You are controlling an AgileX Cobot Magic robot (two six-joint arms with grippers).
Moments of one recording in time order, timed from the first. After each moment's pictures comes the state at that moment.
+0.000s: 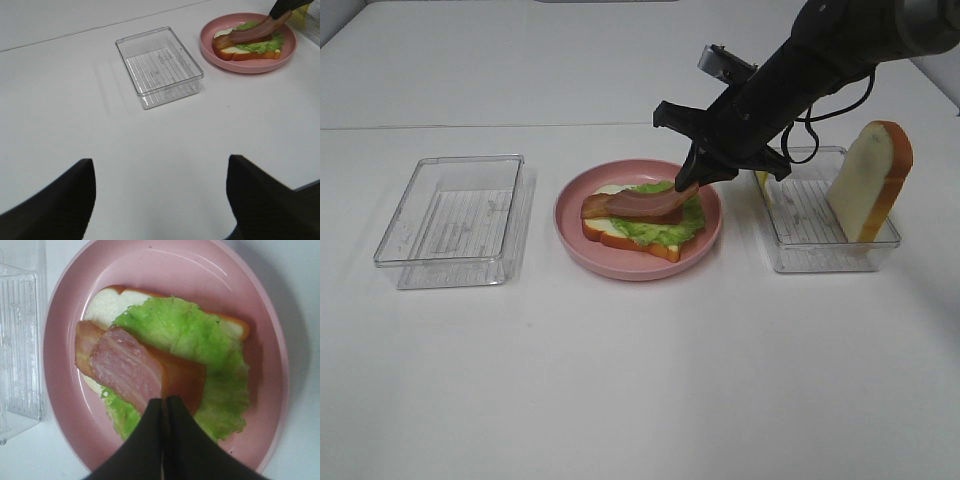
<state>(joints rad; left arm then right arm) -0.23 0.00 -0.50 -0.03 1.05 0.06 0.31 2.16 -1.54 0.58 0.68 -0.11</state>
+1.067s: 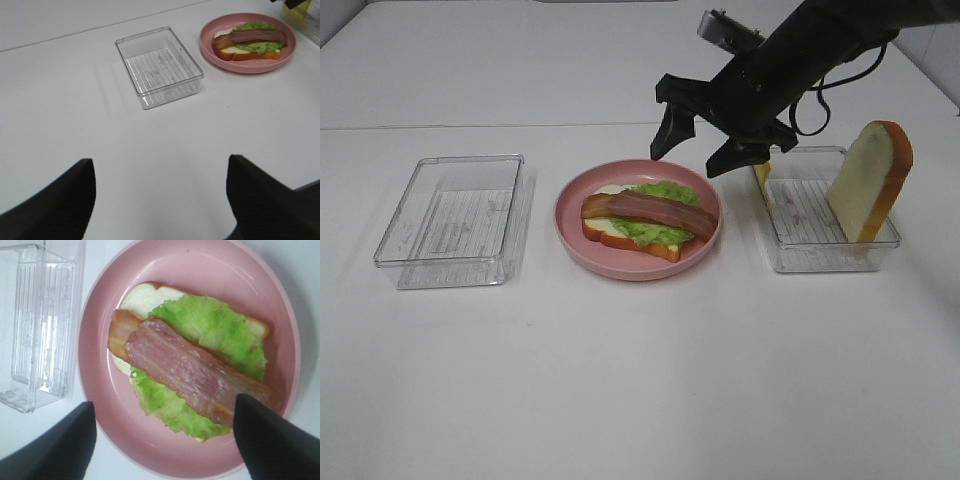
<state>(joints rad) -0.23 0.00 -0.50 -0.03 1.05 0.06 0.31 2.07 -1.54 0.57 0.74 -0.19</state>
